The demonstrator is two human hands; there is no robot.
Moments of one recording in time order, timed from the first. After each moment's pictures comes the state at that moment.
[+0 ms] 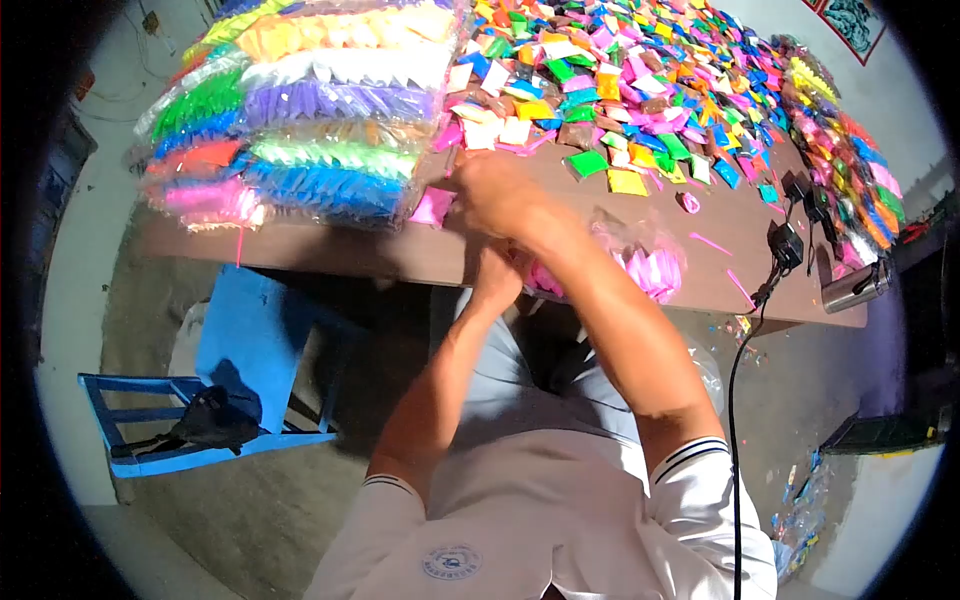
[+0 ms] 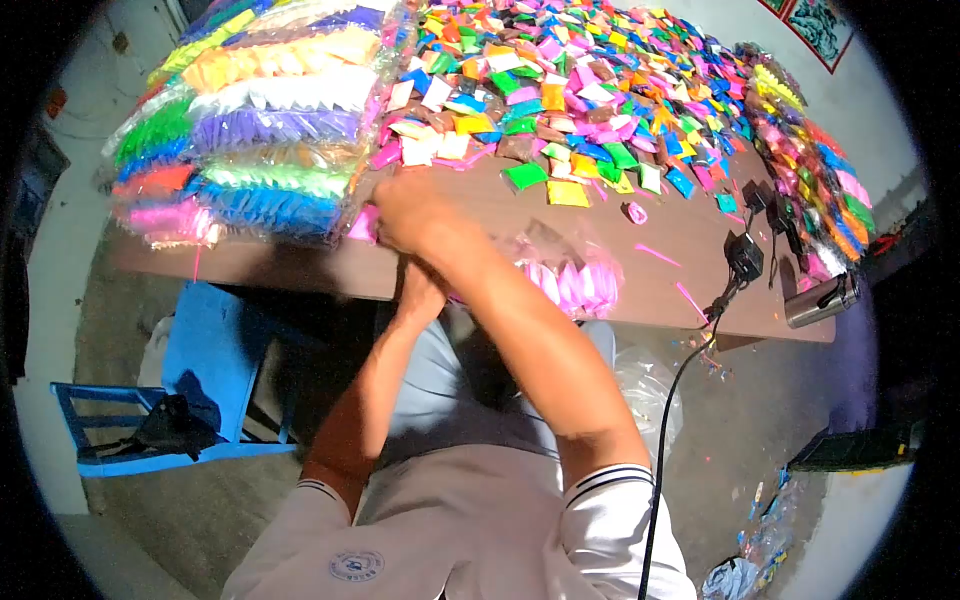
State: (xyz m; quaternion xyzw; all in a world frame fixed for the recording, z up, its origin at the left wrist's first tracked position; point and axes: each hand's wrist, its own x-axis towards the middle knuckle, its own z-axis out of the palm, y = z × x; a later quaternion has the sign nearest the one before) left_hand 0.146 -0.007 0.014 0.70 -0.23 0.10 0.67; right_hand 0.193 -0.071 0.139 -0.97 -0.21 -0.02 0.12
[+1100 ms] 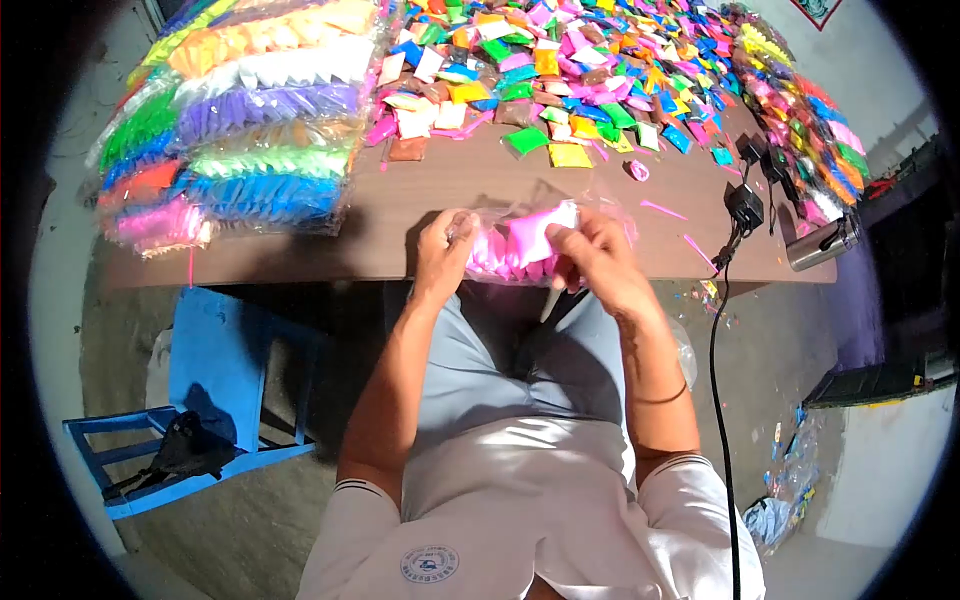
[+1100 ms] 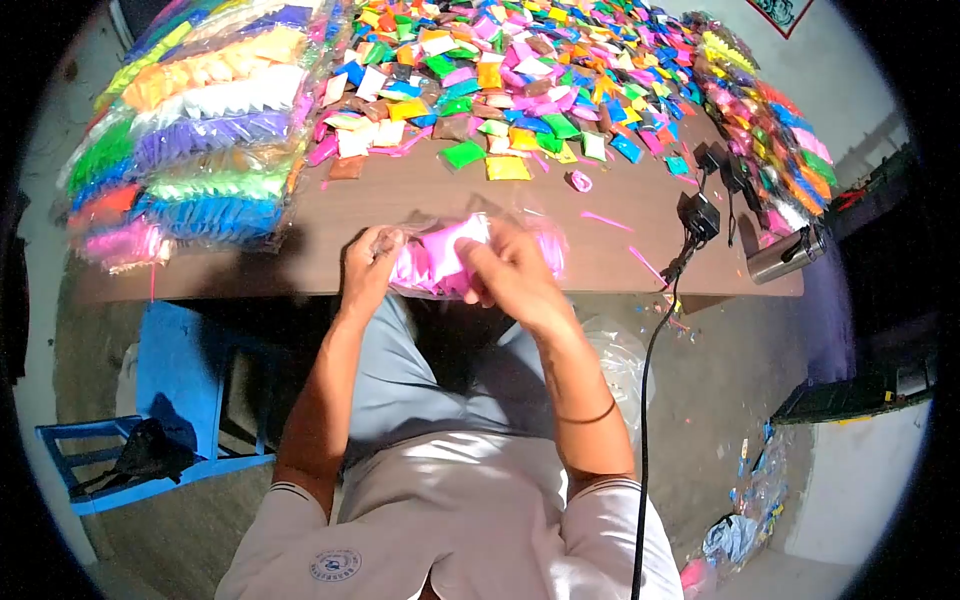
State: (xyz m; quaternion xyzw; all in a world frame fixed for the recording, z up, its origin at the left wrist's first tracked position) left_hand 0.154 -0.008 0.000 0.70 -0.19 0.03 0.68; right_hand 0.043 -0.184 0.133 -0.75 0.09 0.01 0.66
